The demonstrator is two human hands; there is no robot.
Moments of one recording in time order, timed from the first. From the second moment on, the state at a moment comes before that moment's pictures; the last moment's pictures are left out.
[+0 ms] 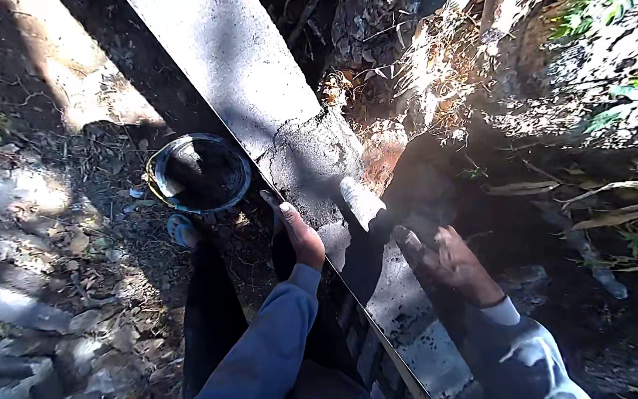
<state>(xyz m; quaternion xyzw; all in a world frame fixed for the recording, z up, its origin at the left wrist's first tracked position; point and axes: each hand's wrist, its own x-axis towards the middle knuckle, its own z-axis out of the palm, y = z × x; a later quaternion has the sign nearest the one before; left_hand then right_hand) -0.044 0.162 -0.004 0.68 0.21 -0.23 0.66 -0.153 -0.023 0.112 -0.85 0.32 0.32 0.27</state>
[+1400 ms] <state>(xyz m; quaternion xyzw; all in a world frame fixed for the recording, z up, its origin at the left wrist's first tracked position) 0.006 0.411 -0.076 0.73 0.30 -0.37 0.49 -0.009 0.253 -0.047 -0.75 0.49 0.23 0.38</state>
